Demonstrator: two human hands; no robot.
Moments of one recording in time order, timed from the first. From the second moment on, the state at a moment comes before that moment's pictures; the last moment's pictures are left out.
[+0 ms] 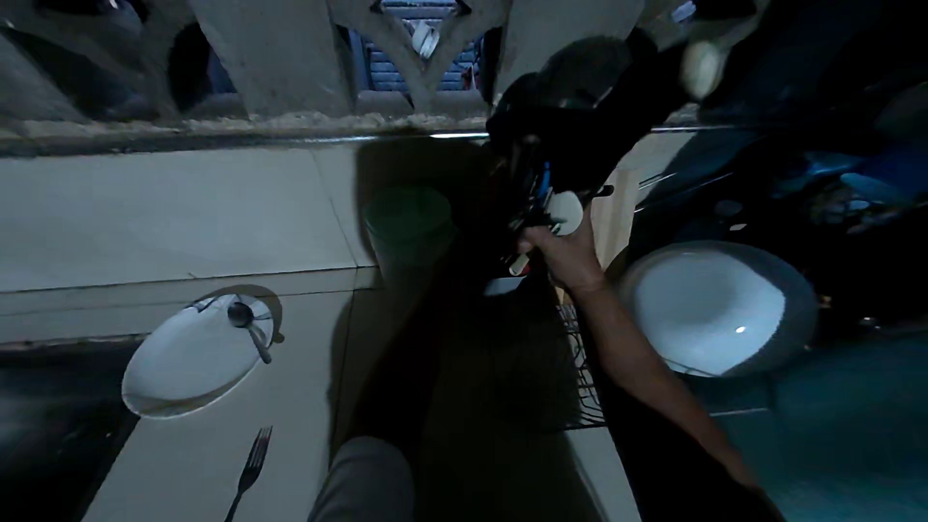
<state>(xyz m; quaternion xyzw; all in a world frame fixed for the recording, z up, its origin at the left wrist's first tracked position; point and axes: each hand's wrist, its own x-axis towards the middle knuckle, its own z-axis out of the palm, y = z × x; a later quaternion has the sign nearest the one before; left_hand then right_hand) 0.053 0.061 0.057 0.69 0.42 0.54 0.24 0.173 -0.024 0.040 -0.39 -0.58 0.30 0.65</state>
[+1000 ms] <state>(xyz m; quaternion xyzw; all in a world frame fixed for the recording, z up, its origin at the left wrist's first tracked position) 0.060 -0.273 0.012 0.56 0.32 0.21 0.74 0.174 -0.350 0.034 -0.65 -0.22 0.40 0.61</state>
